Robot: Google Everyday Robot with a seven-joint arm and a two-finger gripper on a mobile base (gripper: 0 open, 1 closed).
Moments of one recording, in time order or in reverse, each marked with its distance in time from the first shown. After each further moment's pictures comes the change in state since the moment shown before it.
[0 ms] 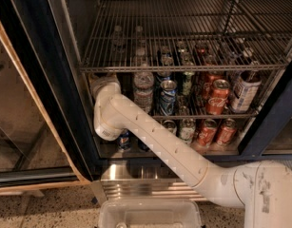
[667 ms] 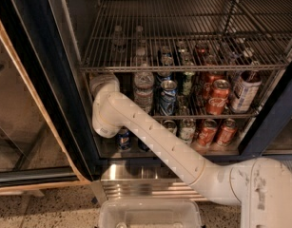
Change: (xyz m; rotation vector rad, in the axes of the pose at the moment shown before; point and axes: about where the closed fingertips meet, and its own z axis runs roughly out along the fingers) arm -0.006 -0.006 0.010 0.021 -0.016 -0.011
